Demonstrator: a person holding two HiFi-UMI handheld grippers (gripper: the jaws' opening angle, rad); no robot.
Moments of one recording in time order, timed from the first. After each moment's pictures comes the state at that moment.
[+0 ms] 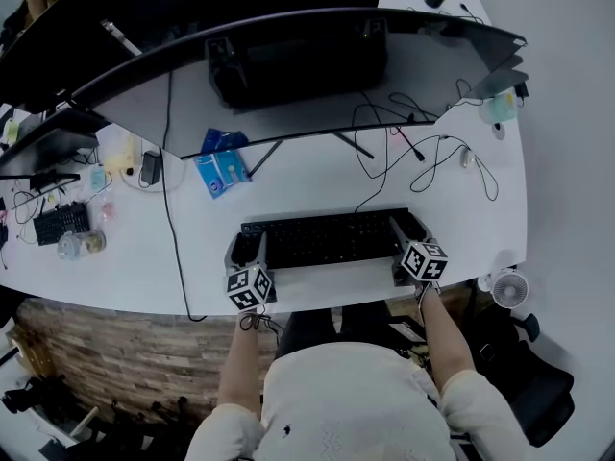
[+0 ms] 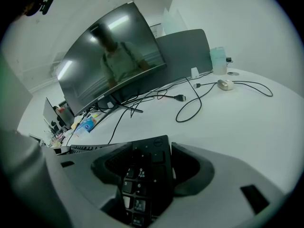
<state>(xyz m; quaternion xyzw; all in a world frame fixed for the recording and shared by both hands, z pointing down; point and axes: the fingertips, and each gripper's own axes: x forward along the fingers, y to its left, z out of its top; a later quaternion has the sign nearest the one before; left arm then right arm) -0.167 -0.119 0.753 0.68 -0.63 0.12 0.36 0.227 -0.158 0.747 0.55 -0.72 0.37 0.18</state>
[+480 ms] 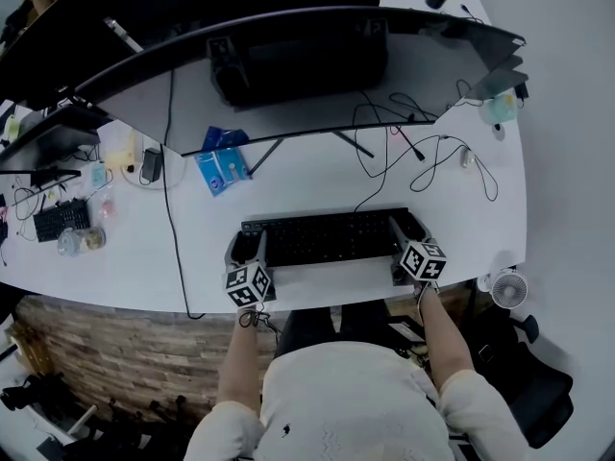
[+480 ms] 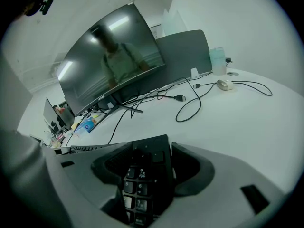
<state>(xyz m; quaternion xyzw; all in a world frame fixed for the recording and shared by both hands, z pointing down) -0.166 -0.117 0.757 0.68 -0.63 0.11 0.36 0.227 -0.156 0.747 0.56 -0.72 0.37 0.18</state>
